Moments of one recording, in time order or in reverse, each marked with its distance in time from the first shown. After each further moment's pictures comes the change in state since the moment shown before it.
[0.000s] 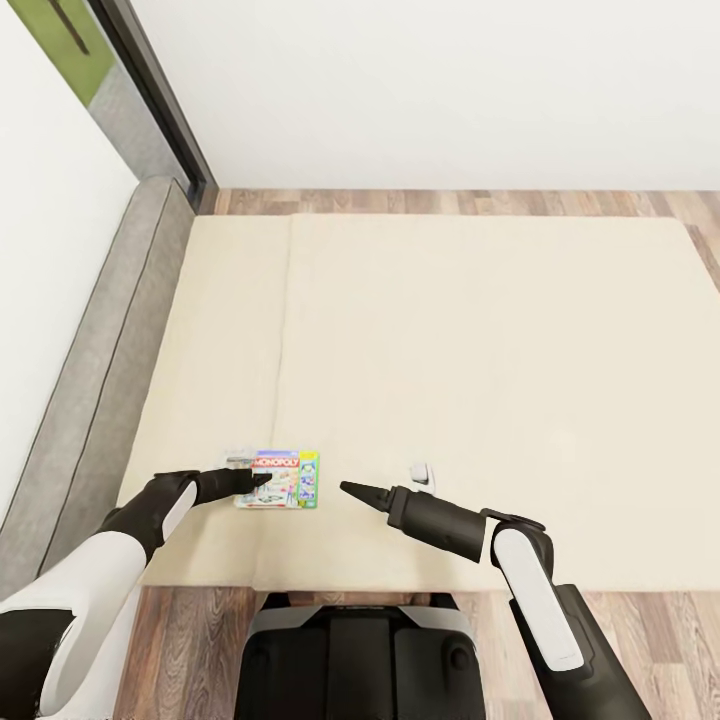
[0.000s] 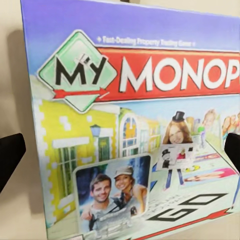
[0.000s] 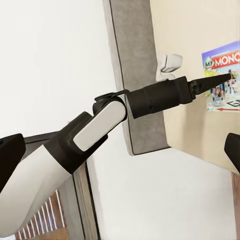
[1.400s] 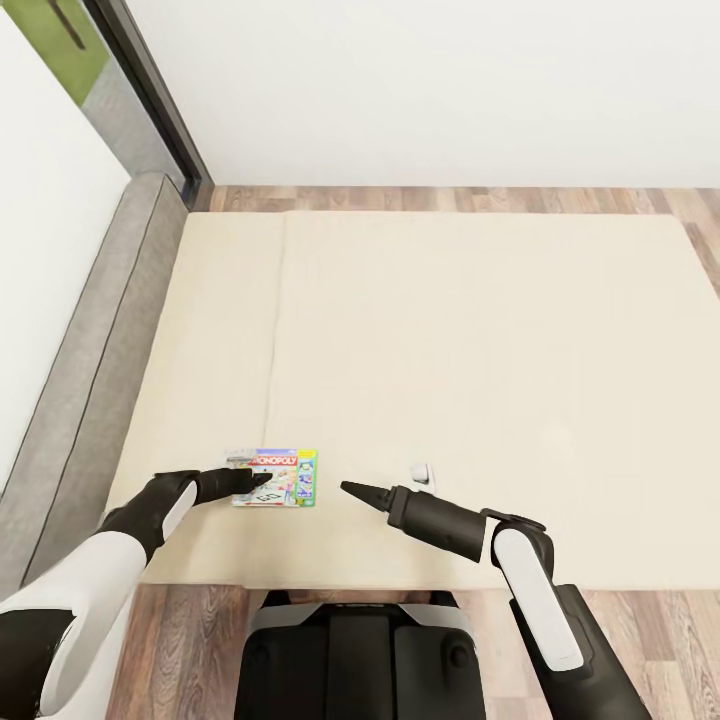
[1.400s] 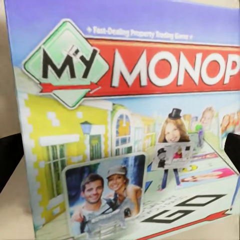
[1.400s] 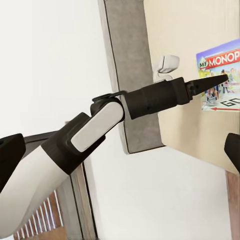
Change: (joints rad) left arm 0.000 0.000 0.000 -0.001 0.000 -0.002 0.001; right arm 0.000 -0.001 -0.001 0.000 0.005 -0.004 -0.003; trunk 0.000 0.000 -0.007
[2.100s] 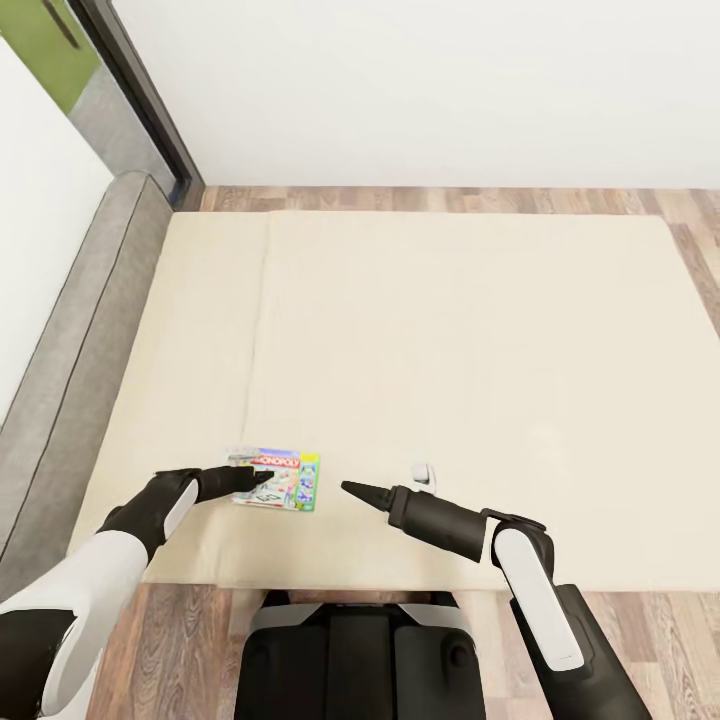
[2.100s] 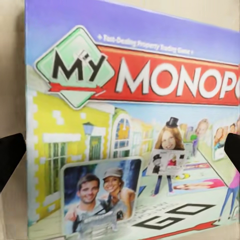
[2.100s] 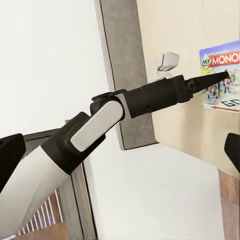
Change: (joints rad) left arm 0.000 -0.004 0.000 -0.013 0.000 0.001 0.000; right arm 0.000 0.000 -0.002 0.000 -0.002 0.001 0.000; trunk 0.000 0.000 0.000
